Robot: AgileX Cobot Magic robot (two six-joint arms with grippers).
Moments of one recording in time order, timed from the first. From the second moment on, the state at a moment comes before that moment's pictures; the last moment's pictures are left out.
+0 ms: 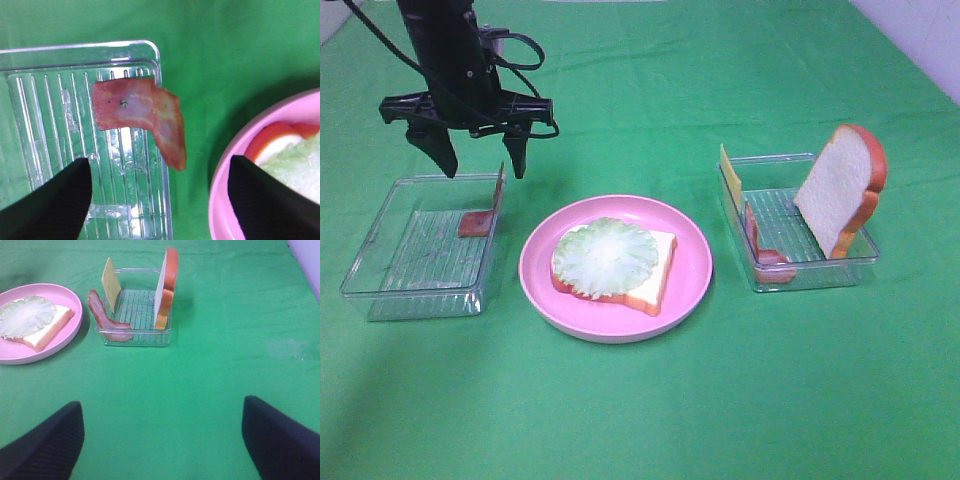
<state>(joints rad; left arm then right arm) -0.35 2.27 -1.99 0.00 1.22 -0.36 0.06 0.00 -0.51 0.09 1.06 -0.08</state>
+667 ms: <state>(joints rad) -0.35 2.31 -1.99 0.01 1.22 -0.35 0.06 0.00 -0.51 0.09 1.06 -0.08</state>
